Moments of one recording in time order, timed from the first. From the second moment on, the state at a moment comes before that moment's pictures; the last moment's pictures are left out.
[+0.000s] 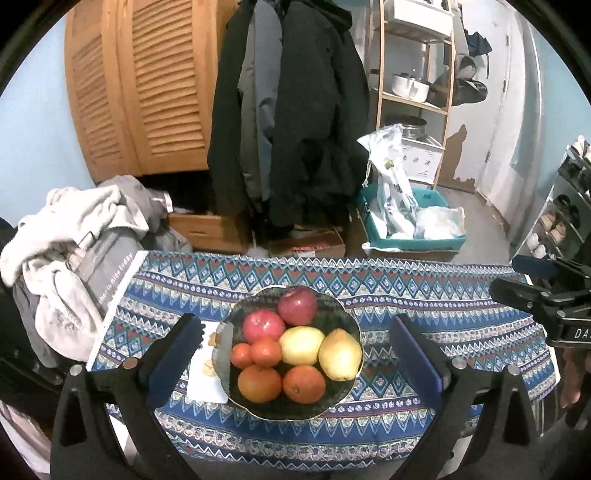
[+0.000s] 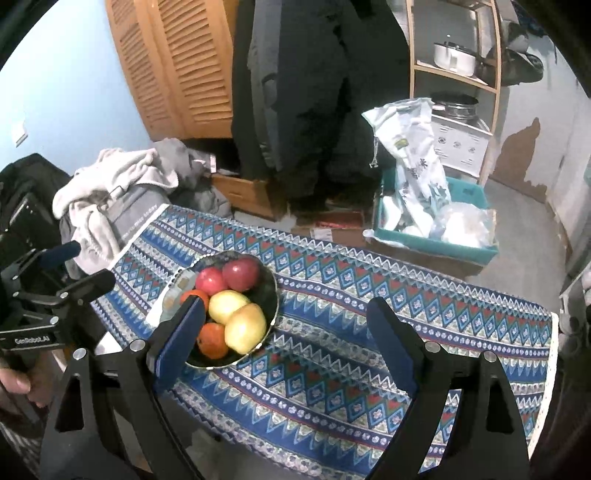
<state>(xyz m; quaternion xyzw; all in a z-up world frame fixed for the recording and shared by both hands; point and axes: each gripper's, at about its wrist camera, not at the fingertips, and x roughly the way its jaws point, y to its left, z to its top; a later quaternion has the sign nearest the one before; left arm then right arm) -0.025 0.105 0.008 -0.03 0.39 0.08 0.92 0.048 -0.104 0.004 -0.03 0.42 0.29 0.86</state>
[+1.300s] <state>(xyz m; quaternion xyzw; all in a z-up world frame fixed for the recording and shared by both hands) -0.025 0.085 0.010 0.00 0.40 0.09 0.91 0.046 -0.121 0.004 -0.02 0.42 0.28 0.86</state>
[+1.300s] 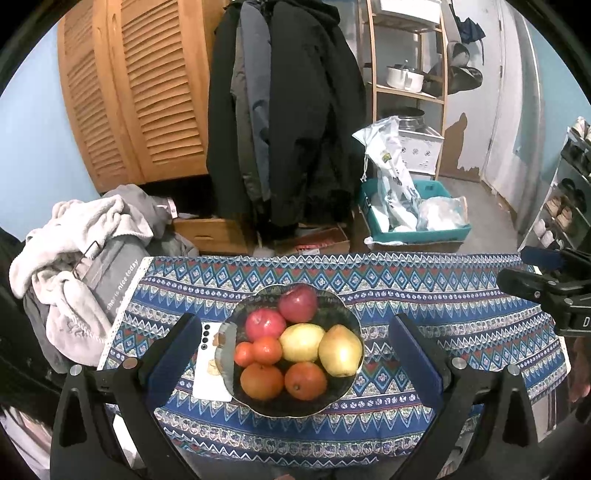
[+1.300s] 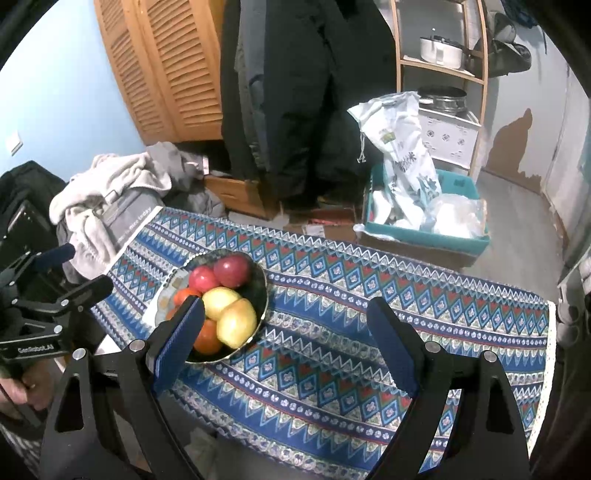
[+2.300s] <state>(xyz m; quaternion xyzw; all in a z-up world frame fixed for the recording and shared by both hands) -0.024 0.079 0.008 0.00 0.40 0.08 0.91 0.043 -0.121 0.005 -0.02 0.43 0.28 0.86</state>
